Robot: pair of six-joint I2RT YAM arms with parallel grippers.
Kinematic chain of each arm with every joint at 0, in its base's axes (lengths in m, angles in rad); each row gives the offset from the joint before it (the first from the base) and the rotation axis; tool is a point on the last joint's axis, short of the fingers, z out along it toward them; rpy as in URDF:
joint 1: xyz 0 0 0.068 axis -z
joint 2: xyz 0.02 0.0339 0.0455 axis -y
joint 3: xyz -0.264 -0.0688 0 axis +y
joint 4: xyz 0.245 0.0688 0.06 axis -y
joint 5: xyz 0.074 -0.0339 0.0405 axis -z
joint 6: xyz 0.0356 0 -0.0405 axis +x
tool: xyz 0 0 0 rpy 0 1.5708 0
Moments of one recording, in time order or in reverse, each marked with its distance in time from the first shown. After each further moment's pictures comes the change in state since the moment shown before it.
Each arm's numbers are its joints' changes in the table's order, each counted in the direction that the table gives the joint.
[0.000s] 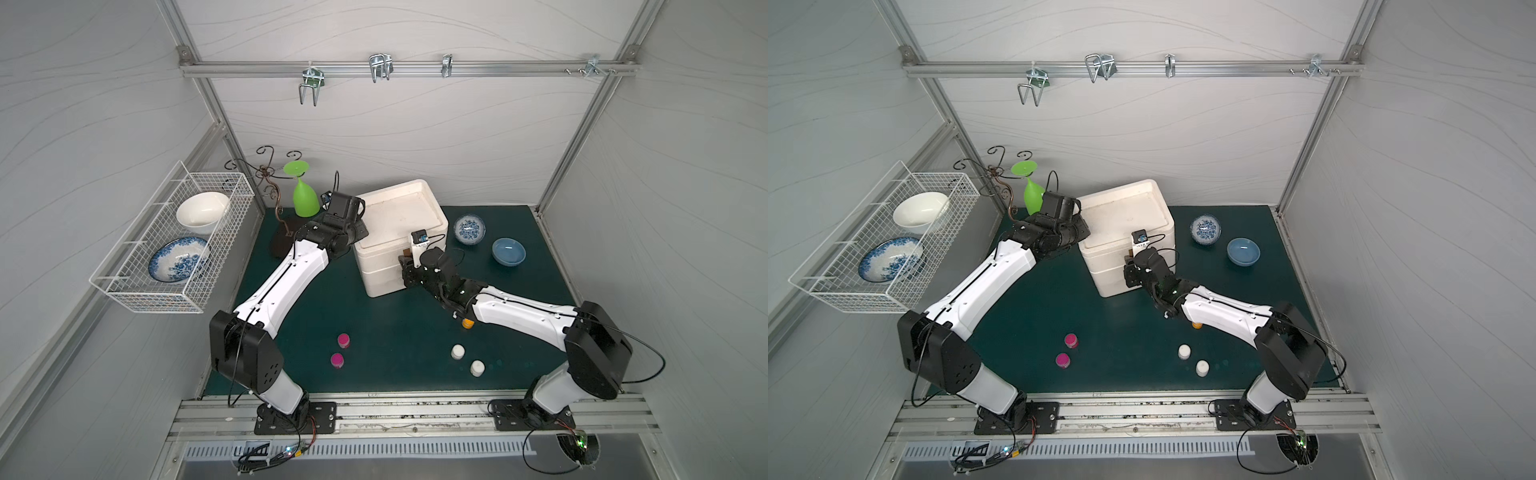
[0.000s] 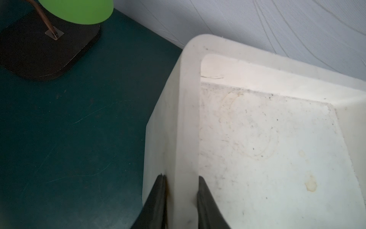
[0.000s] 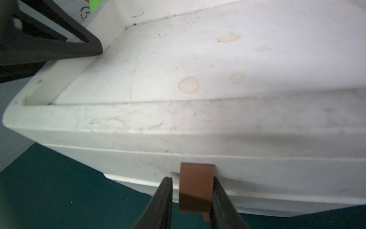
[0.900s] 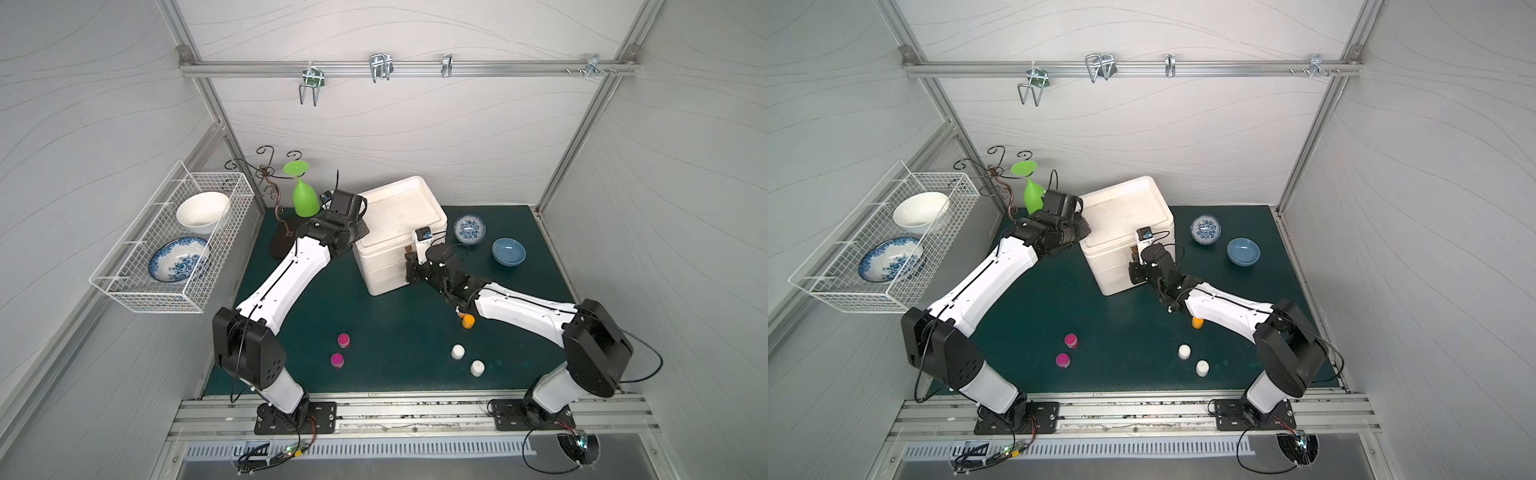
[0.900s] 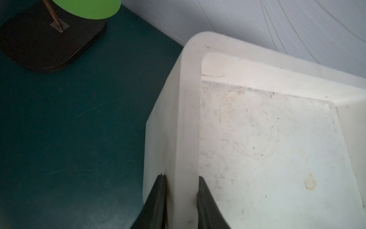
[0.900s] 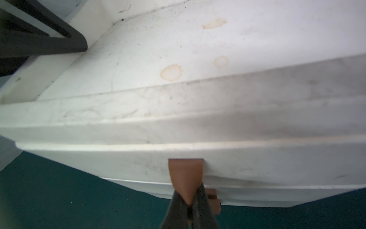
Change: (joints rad) left arm 0.009 -0.046 -0.078 -0.074 -0.023 -0.053; right arm 0.068 0.023 0.031 -0.003 -0.104 -0.016
